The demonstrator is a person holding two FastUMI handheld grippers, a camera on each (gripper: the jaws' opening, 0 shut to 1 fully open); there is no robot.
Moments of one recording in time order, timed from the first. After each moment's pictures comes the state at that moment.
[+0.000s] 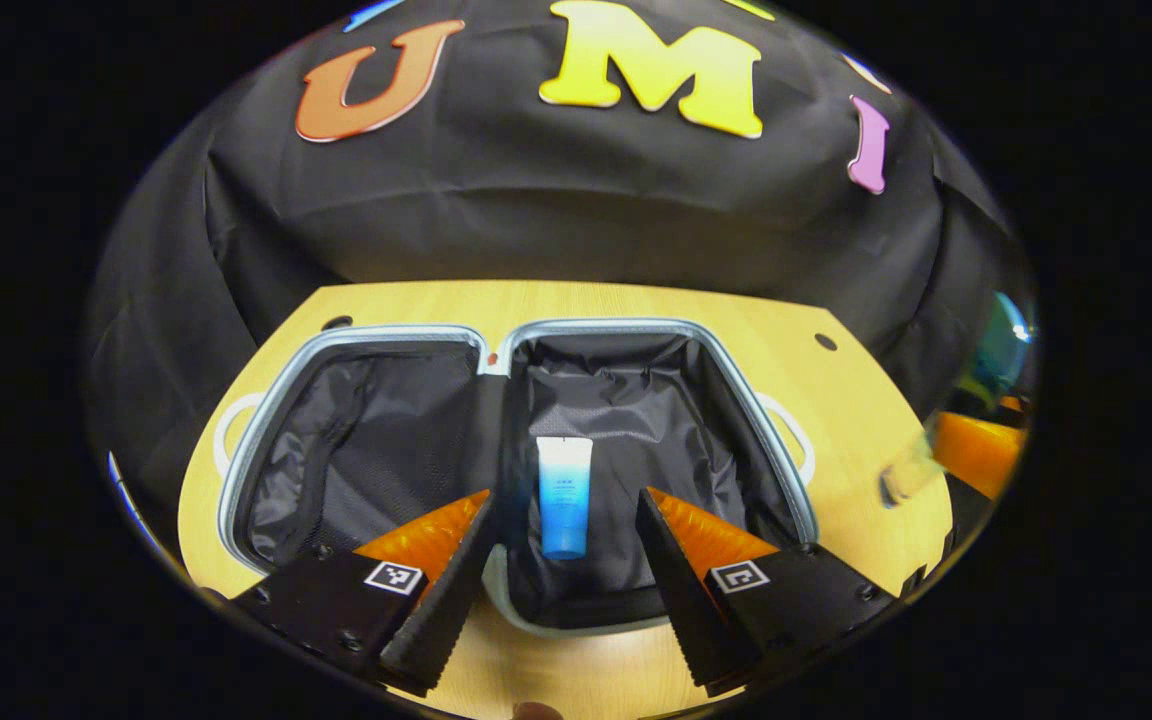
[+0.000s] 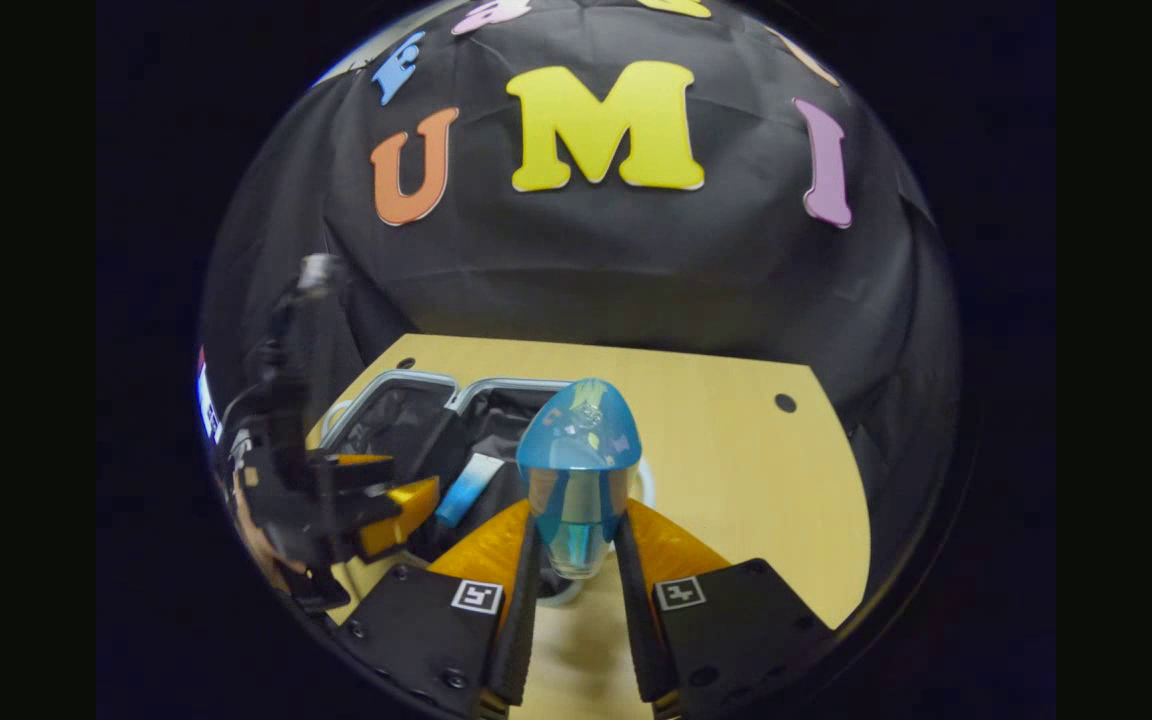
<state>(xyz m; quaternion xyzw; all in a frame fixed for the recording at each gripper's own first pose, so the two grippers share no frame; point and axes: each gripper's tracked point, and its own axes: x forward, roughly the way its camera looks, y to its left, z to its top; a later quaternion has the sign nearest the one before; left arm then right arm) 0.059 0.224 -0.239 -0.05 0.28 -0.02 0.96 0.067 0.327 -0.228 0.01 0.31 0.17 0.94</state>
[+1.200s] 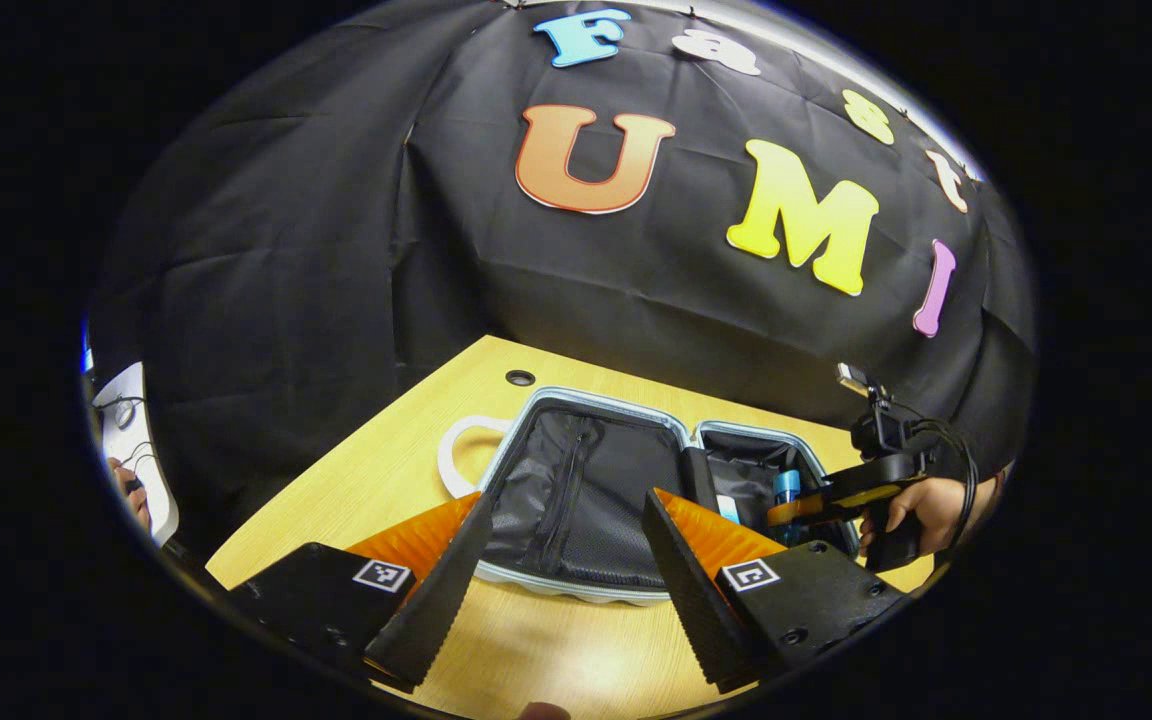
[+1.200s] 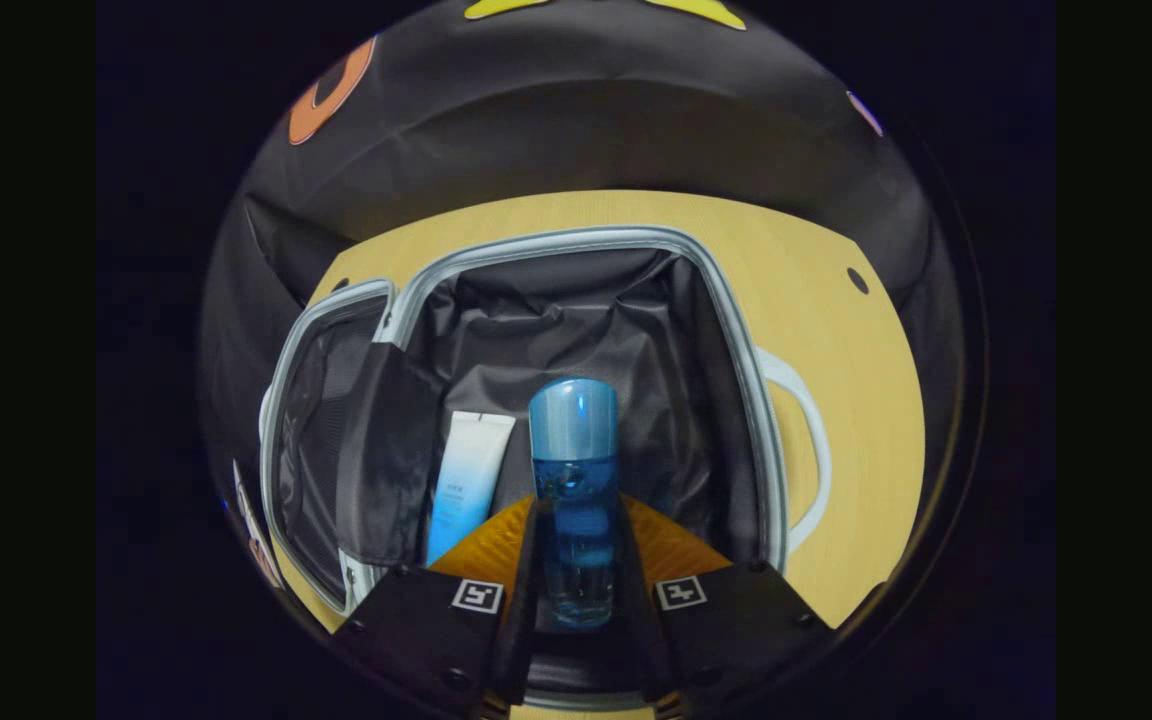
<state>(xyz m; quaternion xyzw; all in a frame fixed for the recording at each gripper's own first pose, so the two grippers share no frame) -0.046 0.413 -0.187 -0.14 0.16 0.10 0.97 0.135 0.428 -0.371 0.04 0.51 0.08 0.86</state>
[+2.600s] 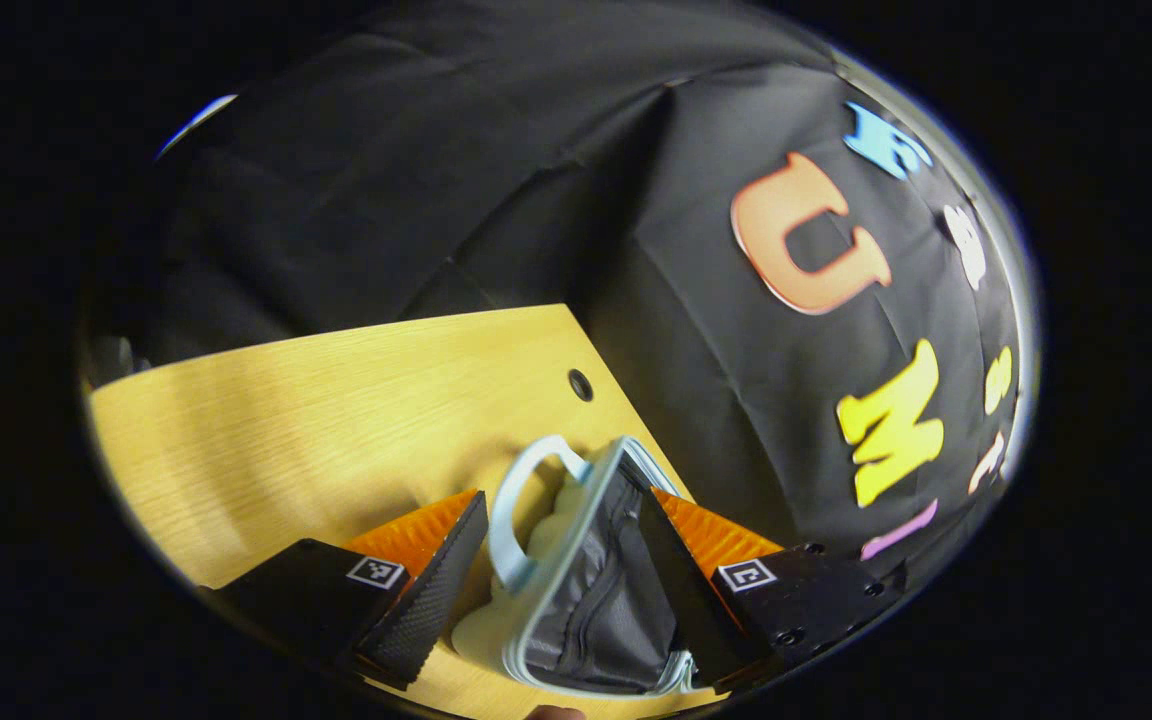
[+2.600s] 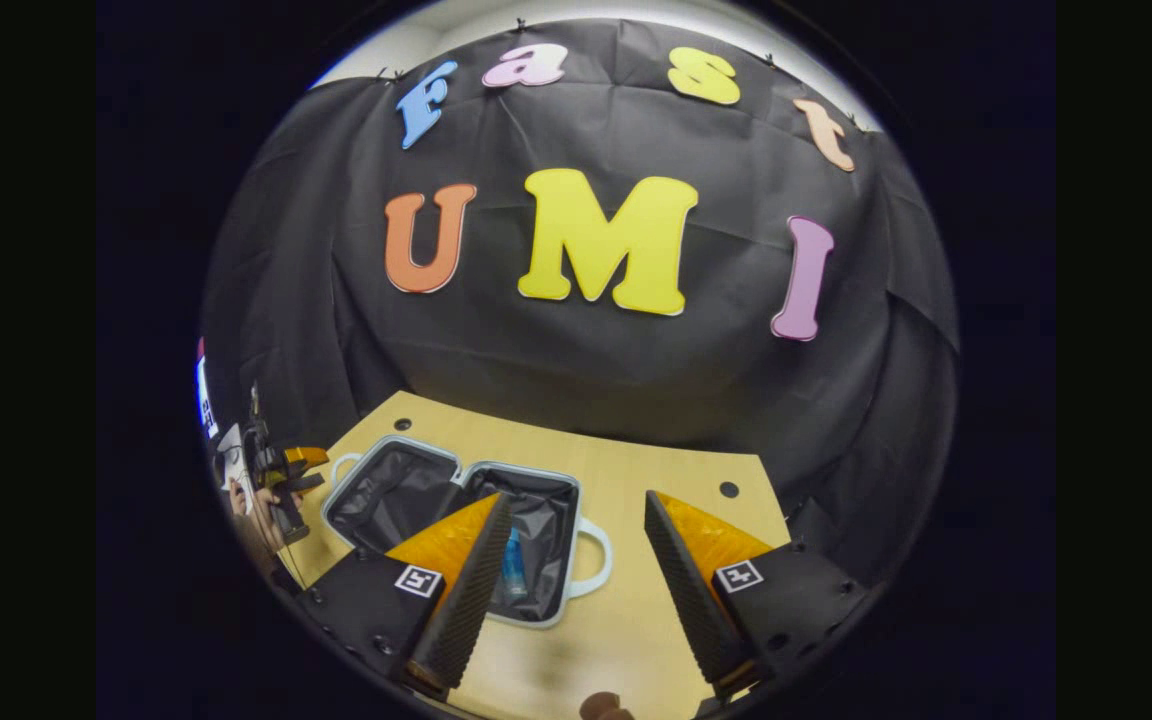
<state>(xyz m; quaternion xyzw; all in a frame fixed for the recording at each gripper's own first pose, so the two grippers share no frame) 0.048 0.548 -0.273 -0.51 0.11 0.12 0.84 0.016 0.283 -0.054 -0.03 0.19 0.11 0.98</state>
